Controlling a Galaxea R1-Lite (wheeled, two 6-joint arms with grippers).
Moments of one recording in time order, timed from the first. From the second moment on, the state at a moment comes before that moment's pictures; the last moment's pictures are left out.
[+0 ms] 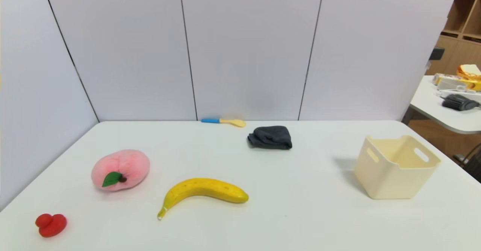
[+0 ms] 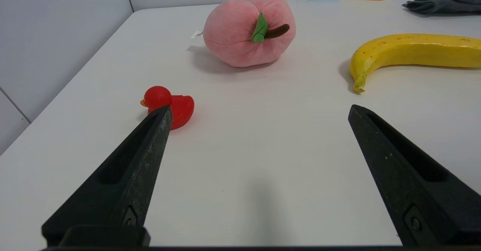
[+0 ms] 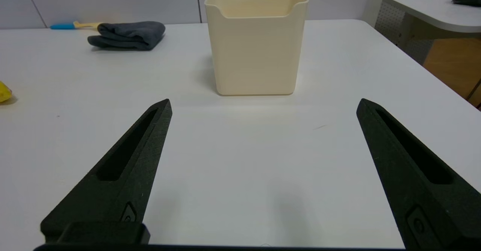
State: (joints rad) left arm -0.01 0.00 0.00 0.00 -0.01 0.03; right arm 0.00 0.00 0.00 -0.01 -0.01 0.02
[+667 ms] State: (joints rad) left arm -0.01 0.00 0.00 0.00 -0.02 0.03; right arm 0.00 0.00 0.00 -0.01 -0.01 -0.01
